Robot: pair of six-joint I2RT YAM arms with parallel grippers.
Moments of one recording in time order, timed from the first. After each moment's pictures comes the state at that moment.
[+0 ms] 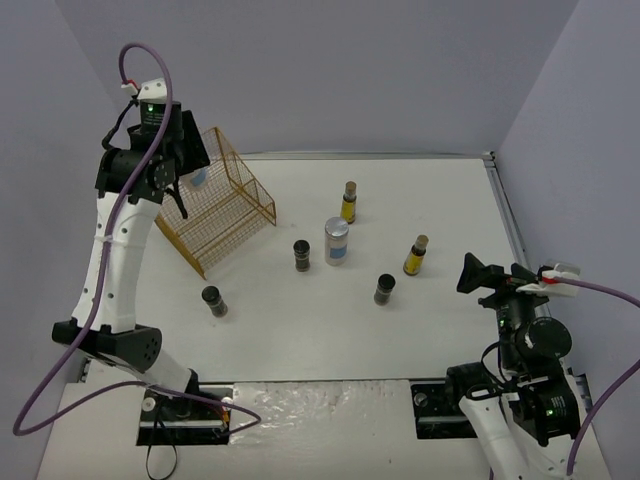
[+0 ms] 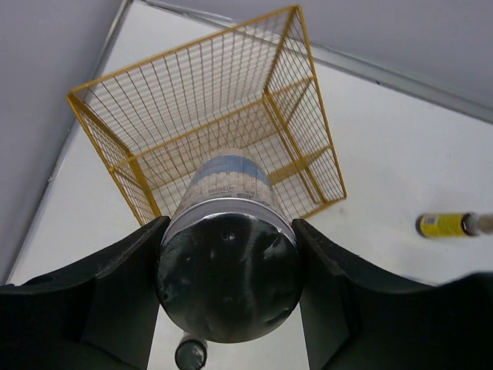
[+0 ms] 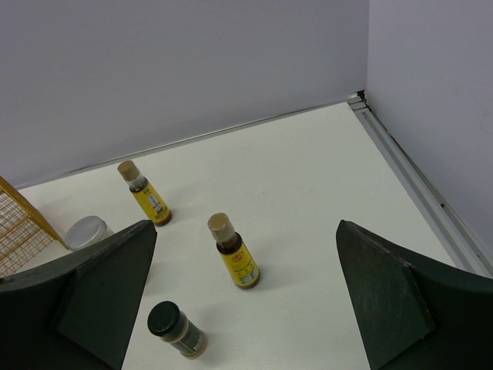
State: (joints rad) left arm -0.25 1.51 2.04 -1.09 -0.38 -0.39; right arm 0.18 0.20 0.75 -0.50 0.28 0.24
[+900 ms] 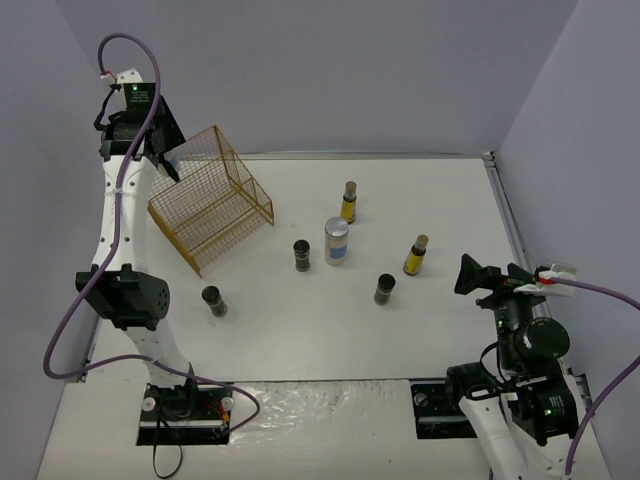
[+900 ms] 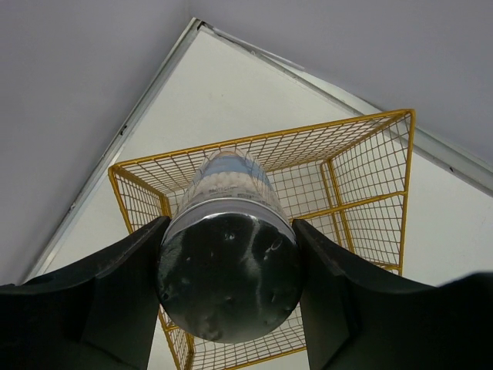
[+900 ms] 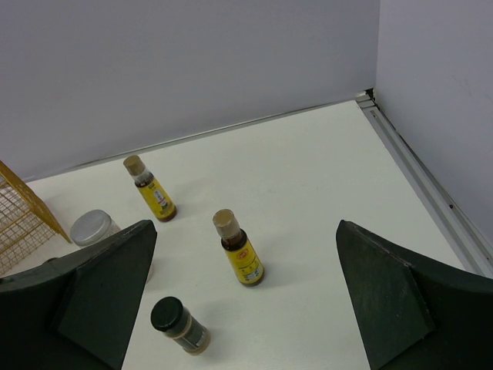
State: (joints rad) left arm 0.01 1.83 2.20 -0.95 -0.36 -0.37; right arm 0.18 0.19 0.73 -0.49 0.26 0.24
